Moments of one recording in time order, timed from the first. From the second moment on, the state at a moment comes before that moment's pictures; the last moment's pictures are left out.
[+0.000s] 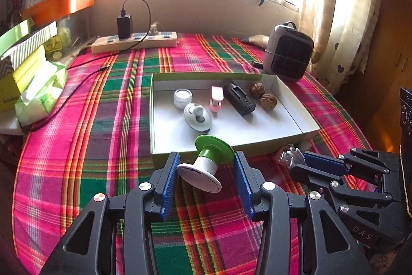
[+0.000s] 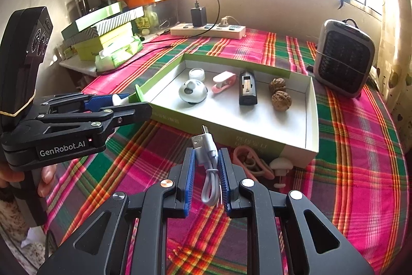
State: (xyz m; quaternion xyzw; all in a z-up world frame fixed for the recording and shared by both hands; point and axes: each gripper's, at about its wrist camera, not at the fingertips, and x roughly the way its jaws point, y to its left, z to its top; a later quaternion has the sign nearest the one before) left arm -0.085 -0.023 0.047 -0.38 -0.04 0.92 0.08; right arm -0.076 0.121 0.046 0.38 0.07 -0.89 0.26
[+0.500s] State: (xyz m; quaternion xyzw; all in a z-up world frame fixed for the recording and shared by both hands) left arm -0.109 -0.020 0.052 -0.38 -0.04 0.92 0.08; right arm -0.102 0.129 0.055 0.37 0.05 -0.89 0.24
